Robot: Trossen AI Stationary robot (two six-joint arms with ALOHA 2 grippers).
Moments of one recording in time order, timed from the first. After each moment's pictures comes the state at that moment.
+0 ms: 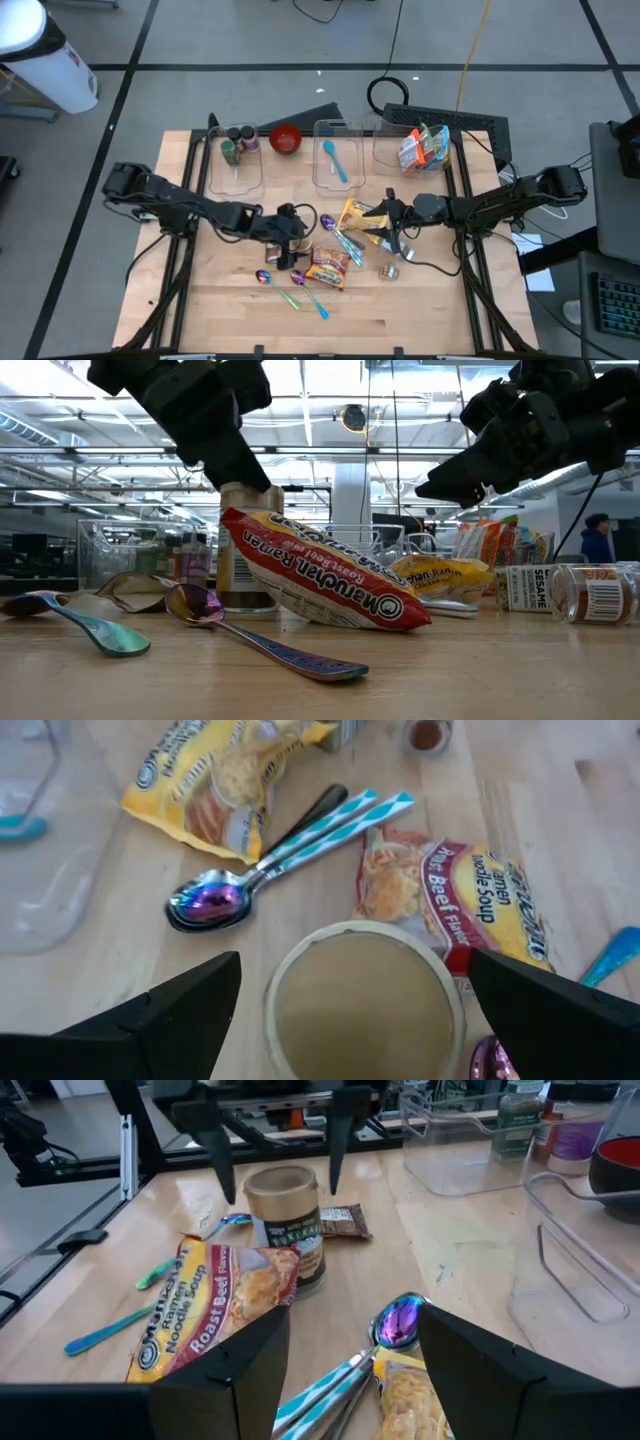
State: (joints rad) left arm -0.20 1.51 0.86 -0.09 -0.13 -0.19; right arm 0.05 1.16 0.28 0.65 0.01 0.12
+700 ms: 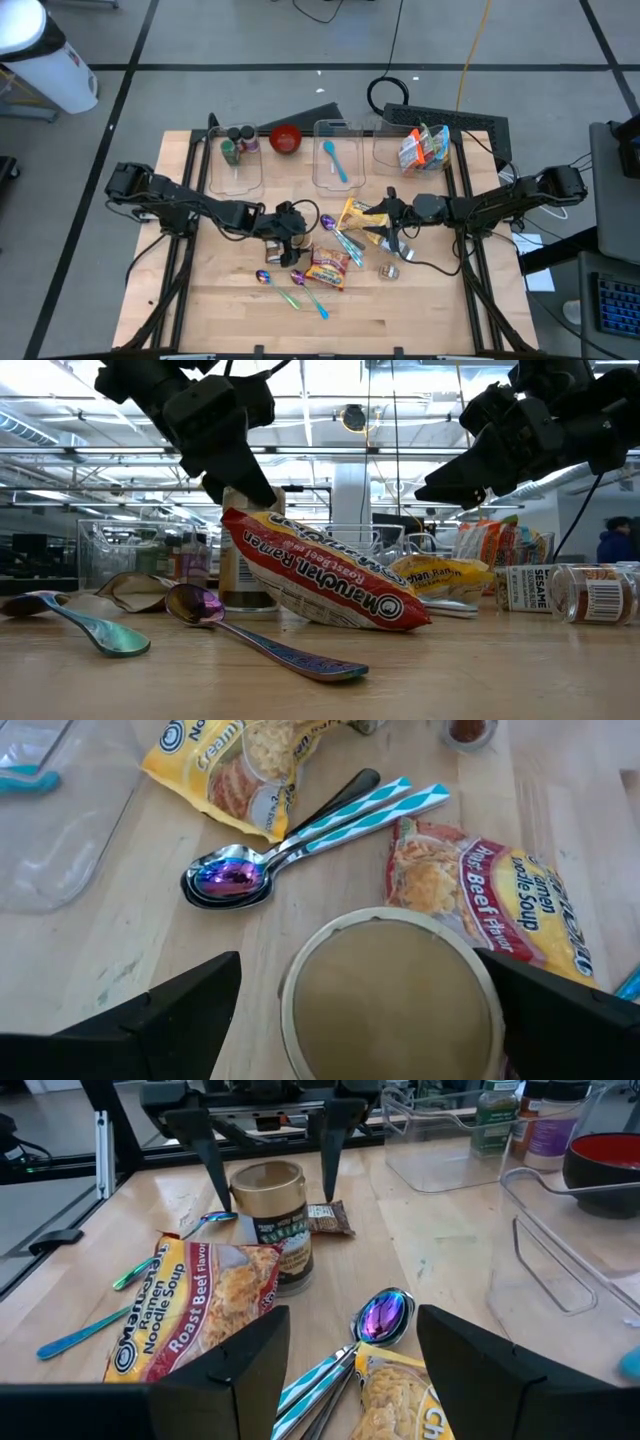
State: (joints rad) left arm -0.18 1.53 0.86 -0.10 -0.14 -0.28; right arm 0.05 1.16 0.28 0.64 0.05 0.12
